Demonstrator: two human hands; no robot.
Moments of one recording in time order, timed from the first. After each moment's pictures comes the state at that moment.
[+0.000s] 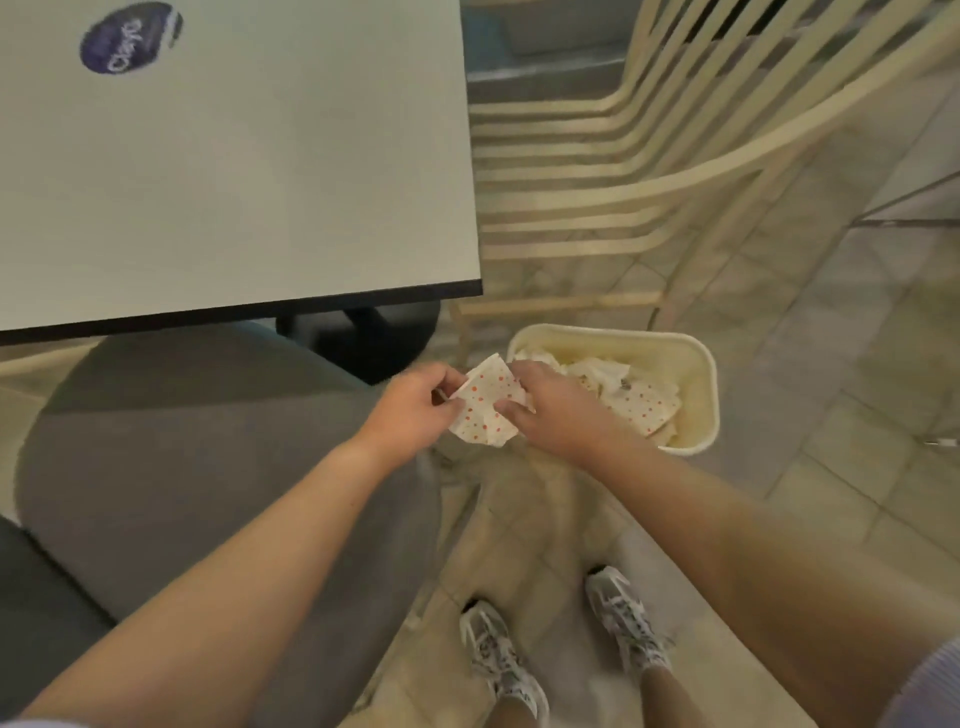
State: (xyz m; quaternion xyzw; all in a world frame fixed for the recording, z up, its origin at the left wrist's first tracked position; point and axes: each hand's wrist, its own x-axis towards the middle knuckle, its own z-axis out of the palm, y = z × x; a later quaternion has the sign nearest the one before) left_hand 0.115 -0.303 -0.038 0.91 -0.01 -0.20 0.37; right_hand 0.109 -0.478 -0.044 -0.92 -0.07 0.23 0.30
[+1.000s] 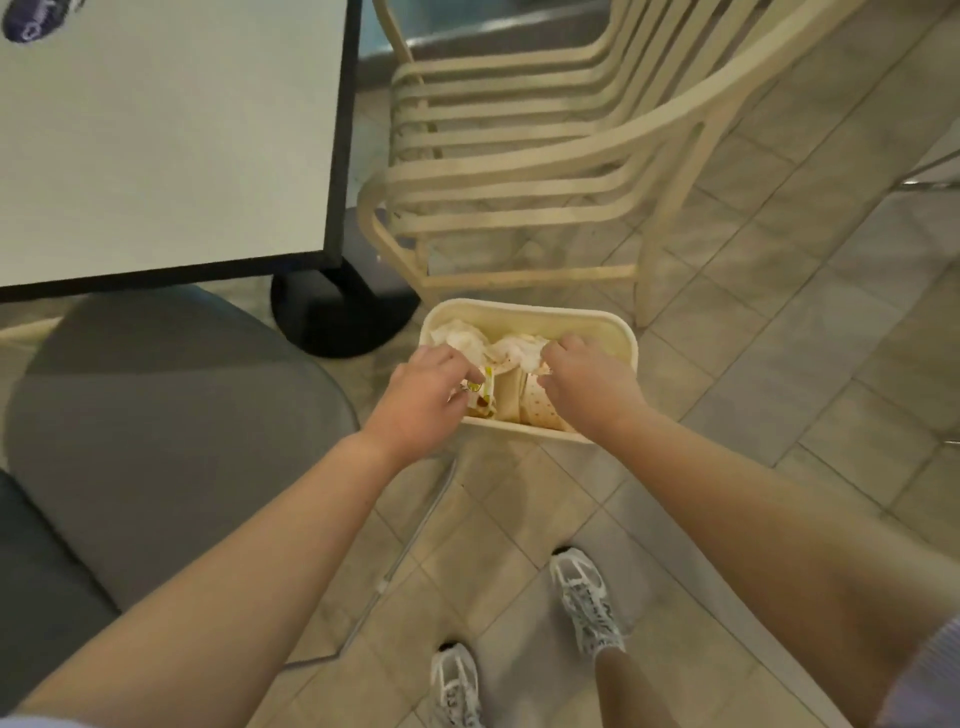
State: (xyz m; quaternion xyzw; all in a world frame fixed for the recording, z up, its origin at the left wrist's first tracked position) left_hand 0.100 -0.433 -0.068 0.96 -0.09 -0.18 0.21; right_hand 0.117 -0.626 -0.096 -0.96 -0.11 0.20 0.14
